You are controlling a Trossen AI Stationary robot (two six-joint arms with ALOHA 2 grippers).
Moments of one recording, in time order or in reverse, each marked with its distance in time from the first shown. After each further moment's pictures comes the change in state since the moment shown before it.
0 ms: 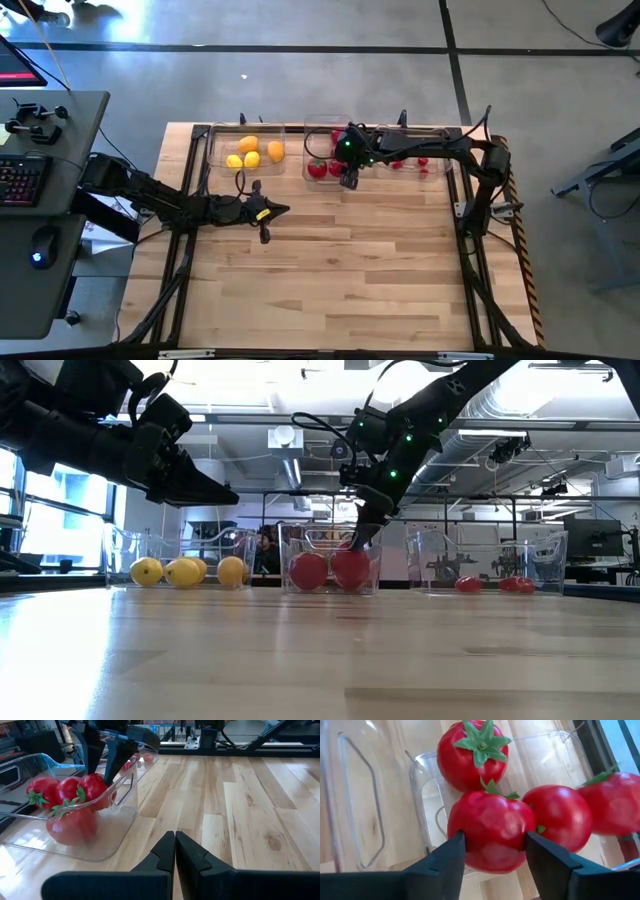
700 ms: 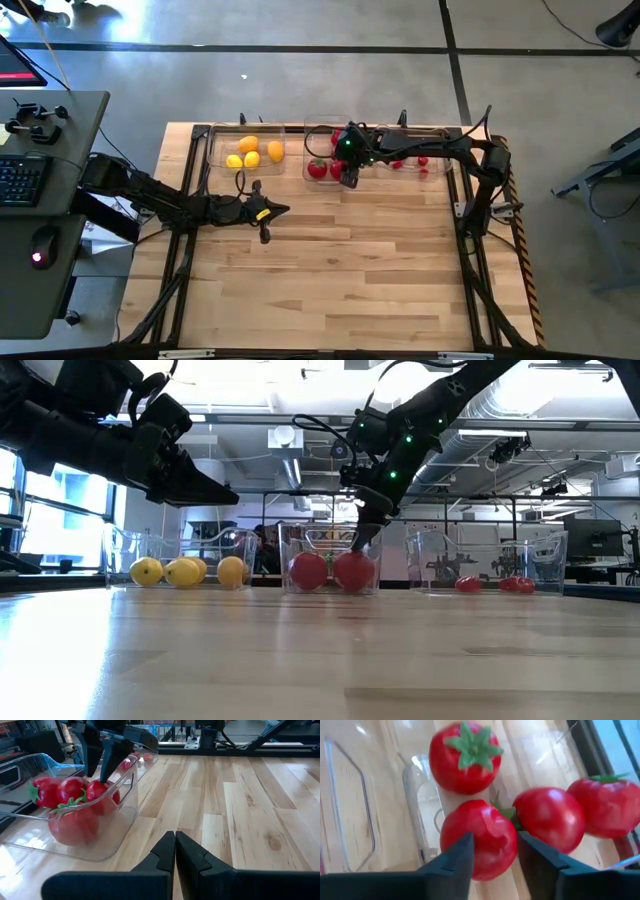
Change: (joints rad) left arm 0.000 0.000 0.000 0.000 0.000 0.000; right arm 0.000 0.000 -0.001 0.005 0.009 0.008
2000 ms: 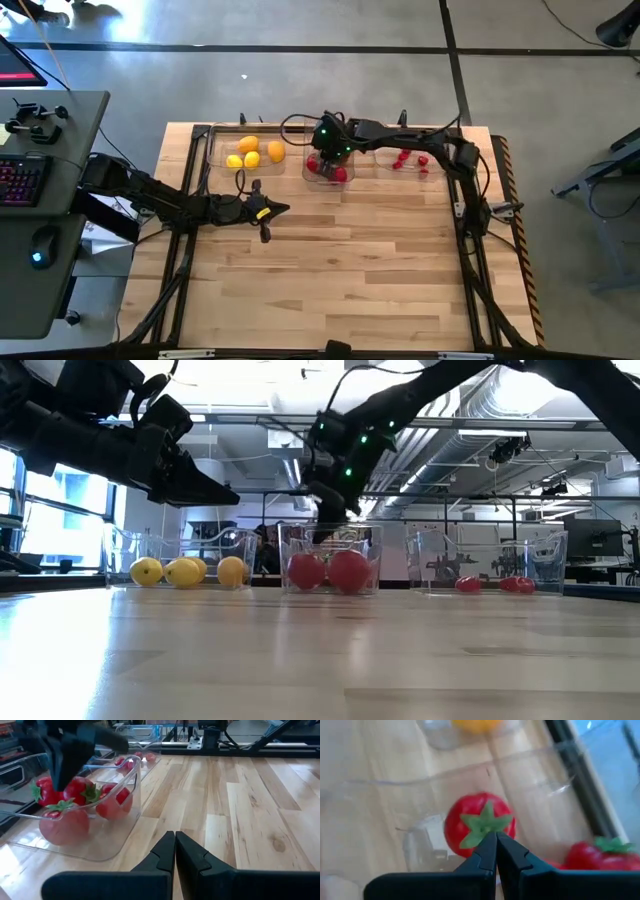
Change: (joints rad) left arm 0.010 0.000 0.000 0.001 -0.002 0.002; right arm 0.010 0.247 0.400 -0.147 -0.026 0.072
